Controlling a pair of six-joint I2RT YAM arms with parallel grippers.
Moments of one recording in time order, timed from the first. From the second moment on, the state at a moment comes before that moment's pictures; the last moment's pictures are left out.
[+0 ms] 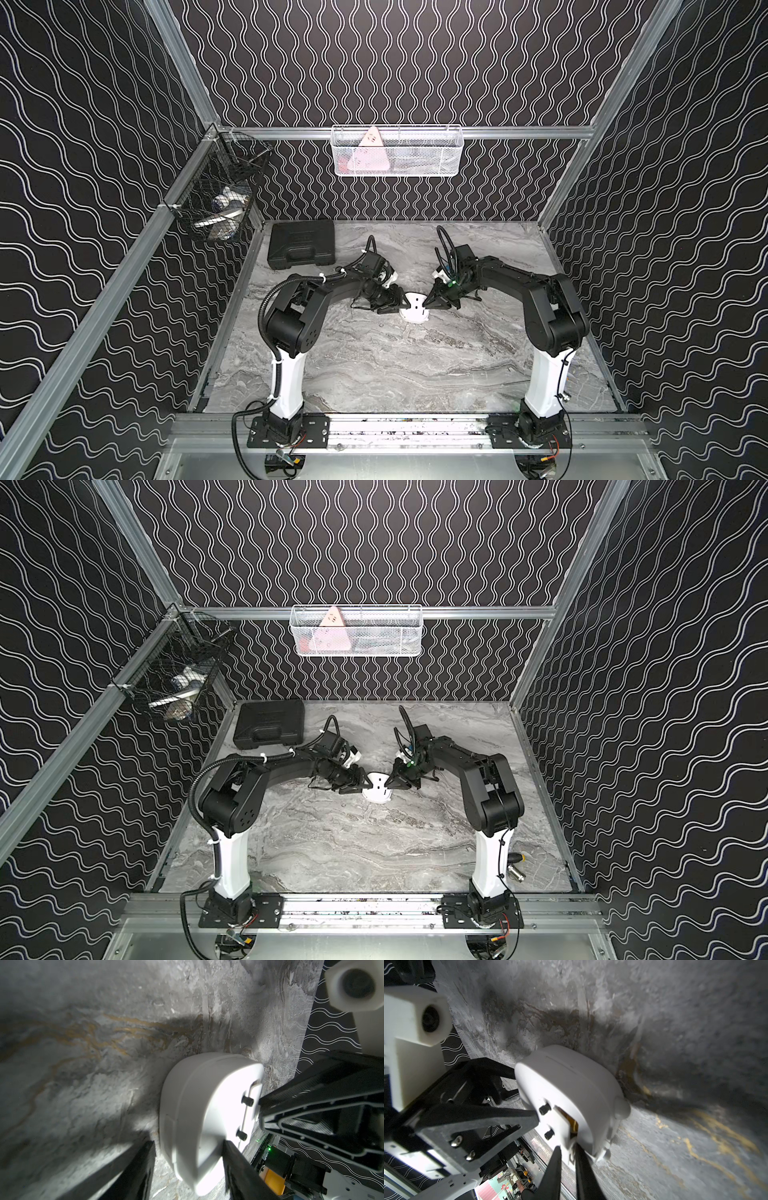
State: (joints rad) left arm -0.41 2.03 1.28 -0.40 0.65 -0.53; right arm 0.35 1.99 1.32 -0.67 -0.71 0.50
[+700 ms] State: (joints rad) left arm -0.41 2.03 1.28 -0.40 0.65 -0.53; right arm 0.34 1.98 1.31 -0.66 -0.71 0.54
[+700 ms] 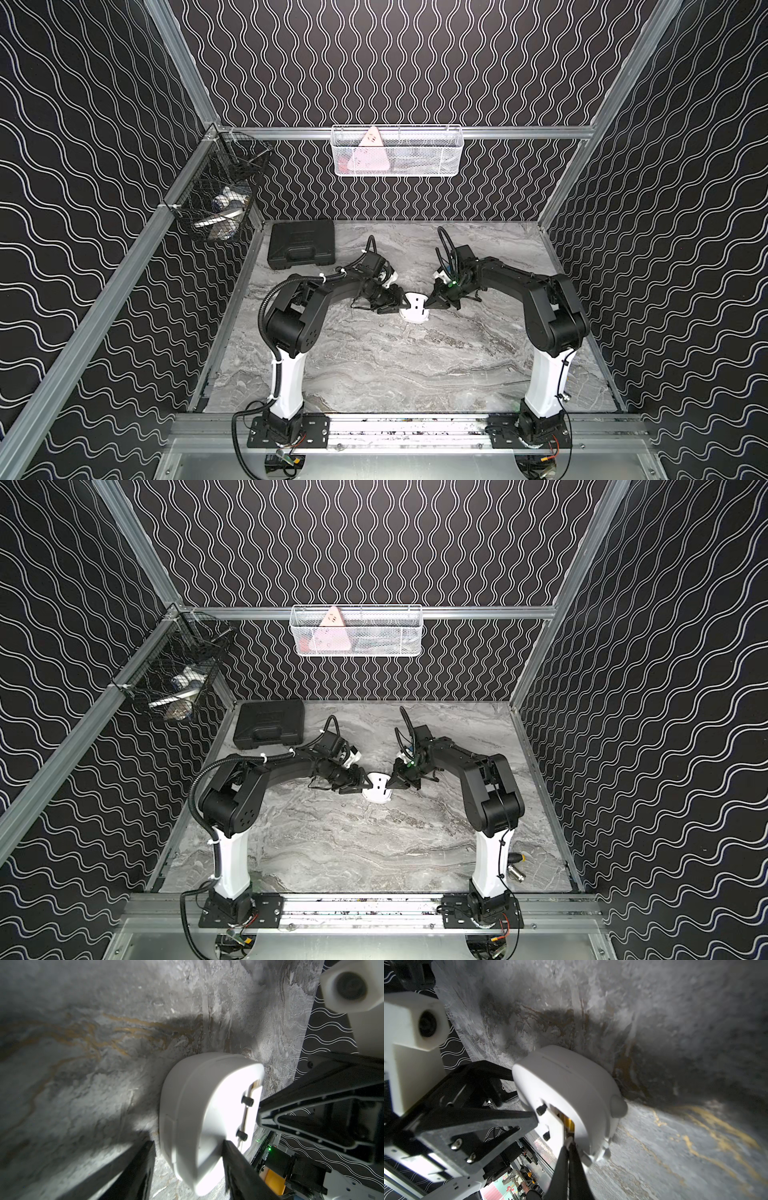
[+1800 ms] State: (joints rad) left arm -0.41 2.04 1.28 -0.38 0.67 -0.55; right arm 0.38 1.97 1.43 -0.83 -0.53 0.59
